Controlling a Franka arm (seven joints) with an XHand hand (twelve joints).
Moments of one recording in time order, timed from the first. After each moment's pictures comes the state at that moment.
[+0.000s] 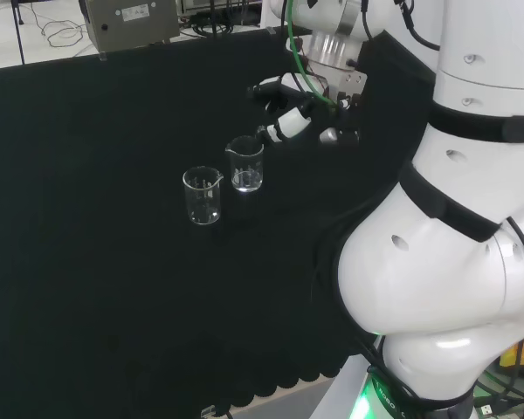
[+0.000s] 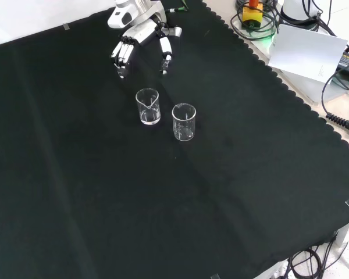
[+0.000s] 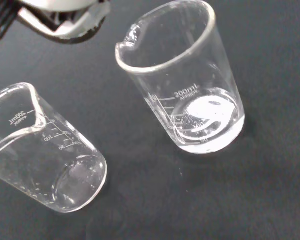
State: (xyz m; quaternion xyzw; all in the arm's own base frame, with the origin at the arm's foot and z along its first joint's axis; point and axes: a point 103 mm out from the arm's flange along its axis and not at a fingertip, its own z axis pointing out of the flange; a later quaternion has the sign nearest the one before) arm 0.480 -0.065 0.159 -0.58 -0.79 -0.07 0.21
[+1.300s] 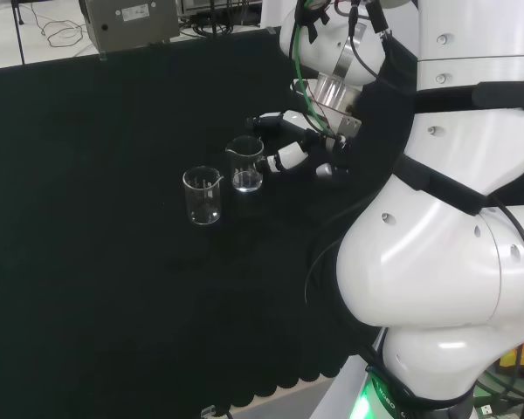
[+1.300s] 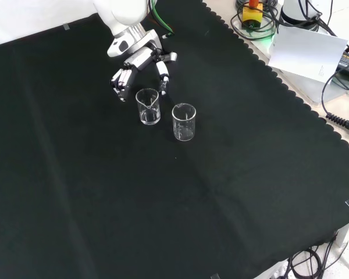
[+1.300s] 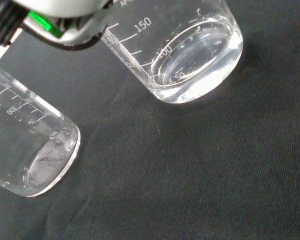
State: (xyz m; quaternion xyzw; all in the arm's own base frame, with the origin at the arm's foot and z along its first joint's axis) arm 0.496 -0.064 0.067 -0.54 -0.78 -0.13 0.27
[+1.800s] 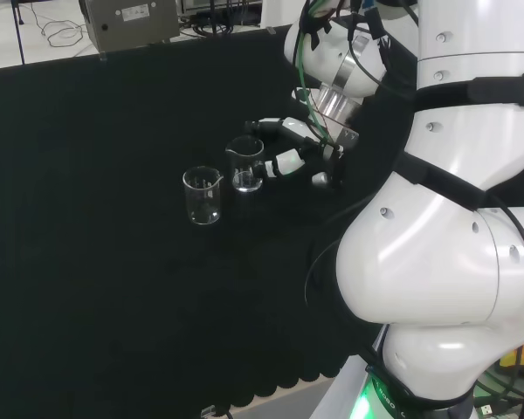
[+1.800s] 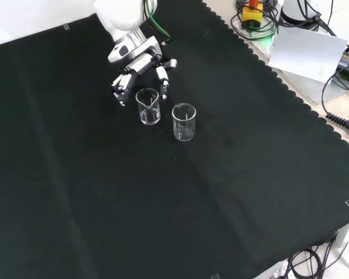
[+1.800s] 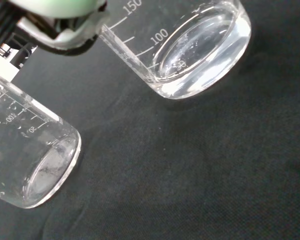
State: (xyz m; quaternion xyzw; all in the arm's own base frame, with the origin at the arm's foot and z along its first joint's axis) arm 0.501 -0.056 0.048 -0.53 -0.78 -0.17 0.29
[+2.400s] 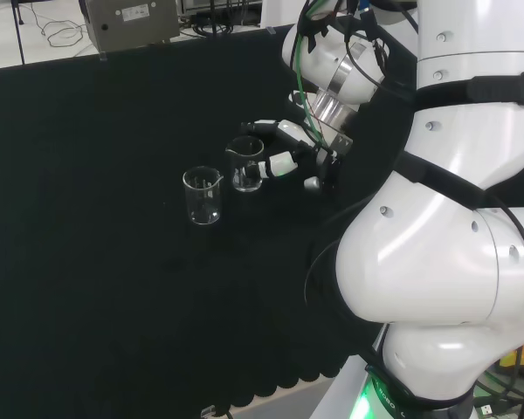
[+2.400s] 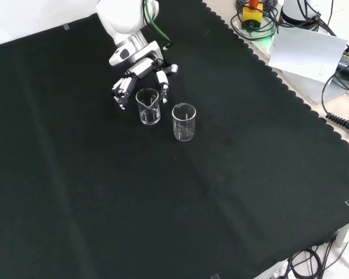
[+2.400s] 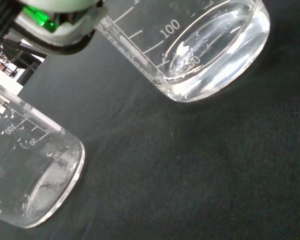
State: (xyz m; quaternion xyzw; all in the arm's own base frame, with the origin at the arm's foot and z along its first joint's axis) arm 0.505 -0.044 0.040 -0.54 -0.77 -0.20 0.28
